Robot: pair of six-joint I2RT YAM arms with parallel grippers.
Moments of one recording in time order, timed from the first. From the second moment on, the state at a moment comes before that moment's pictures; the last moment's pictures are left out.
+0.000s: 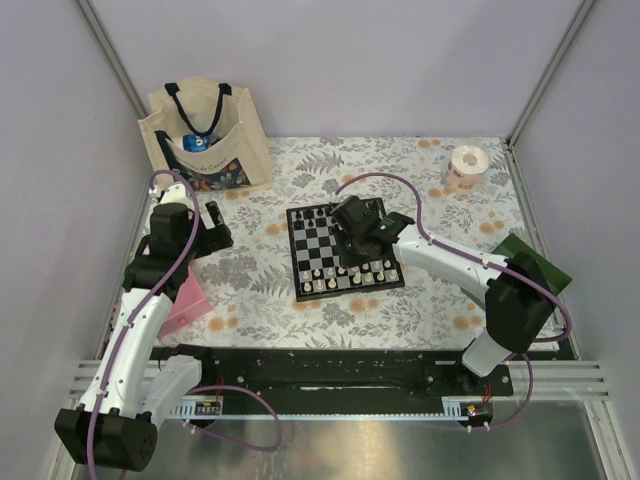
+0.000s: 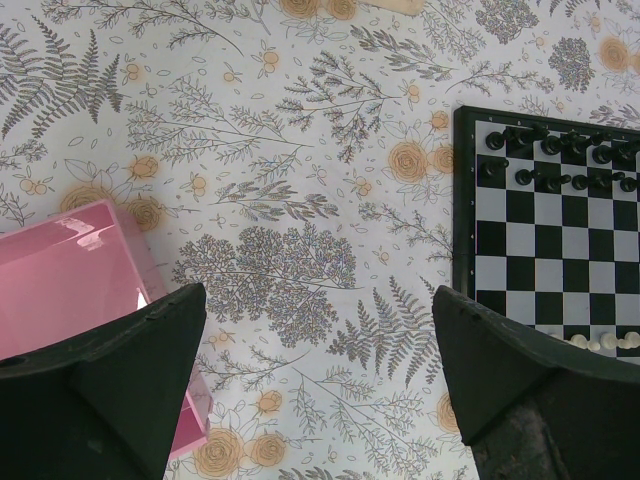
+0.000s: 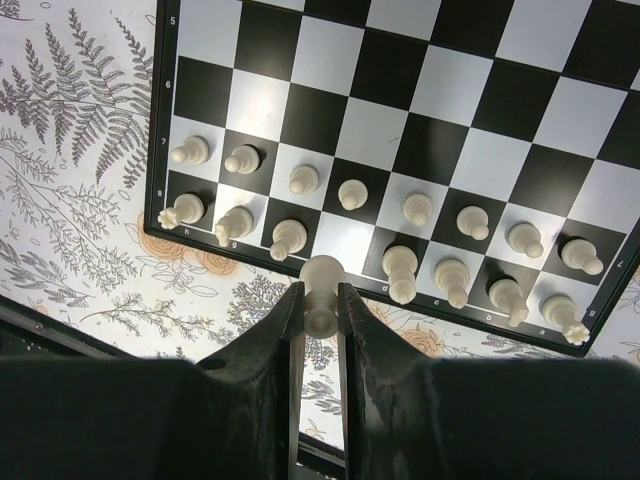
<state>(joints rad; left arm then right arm) -0.11 0.87 0.87 -0.61 -0.11 -0.36 0.82 1.62 1.25 -0.62 0.08 0.47</state>
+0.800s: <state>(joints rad) -0.11 0.87 0.87 -0.61 -0.11 -0.36 0.82 1.59 1.25 -0.63 0.09 0.47</state>
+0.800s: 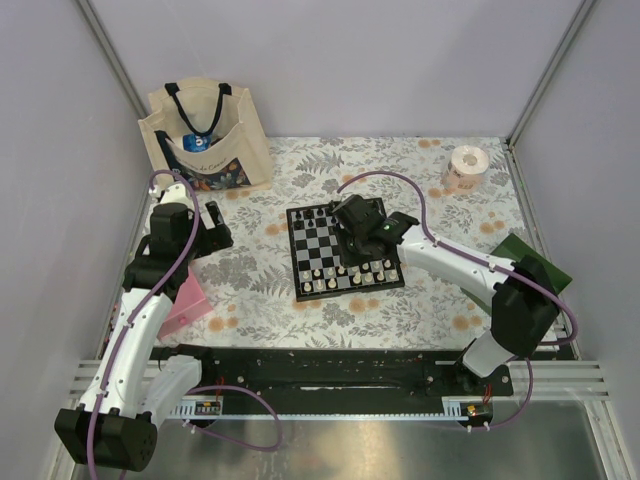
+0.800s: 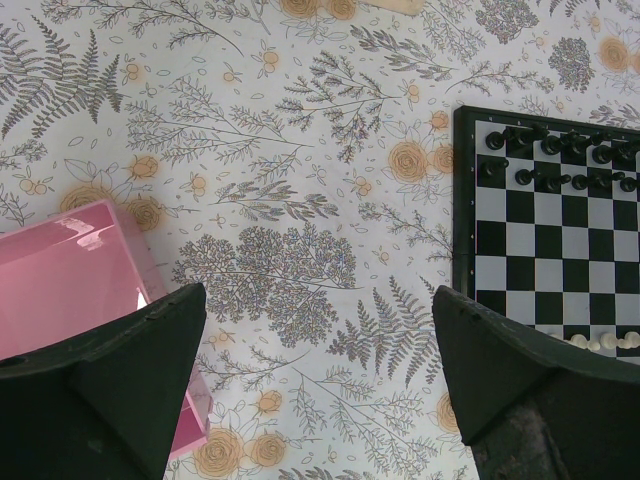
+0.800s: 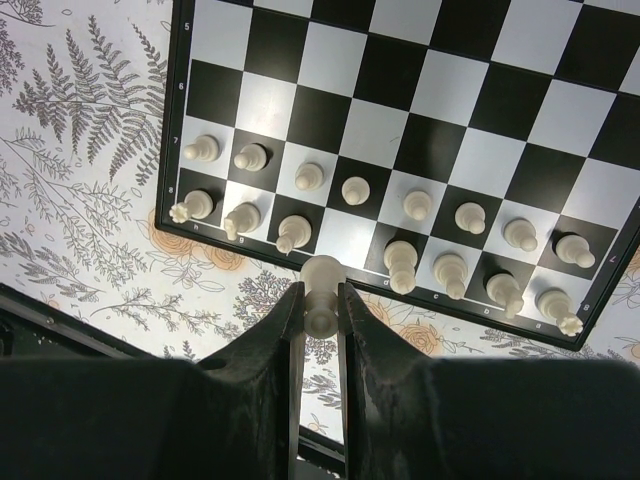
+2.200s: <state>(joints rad) -0.11 0.87 0.87 -0.61 -0.11 -0.36 0.89 1.72 1.21 -0.62 0.12 0.47</state>
